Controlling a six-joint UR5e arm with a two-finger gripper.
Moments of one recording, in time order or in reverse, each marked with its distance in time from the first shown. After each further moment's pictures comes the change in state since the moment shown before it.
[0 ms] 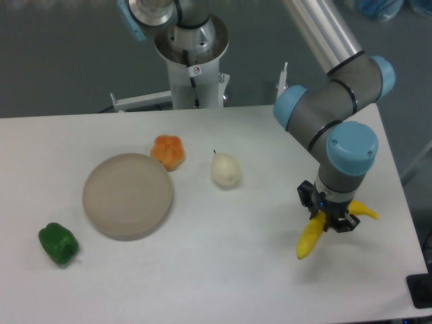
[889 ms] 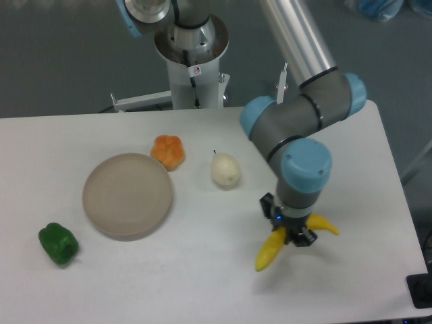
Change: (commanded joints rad) arm -0.186 -0.032 -0.029 0.026 -0.043 -0.144
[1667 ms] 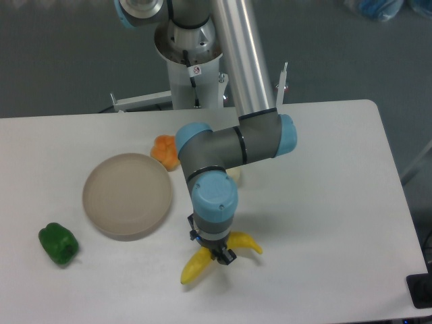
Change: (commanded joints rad) arm -0.143 -0.009 -0.094 0.055 -0.011 -0.072
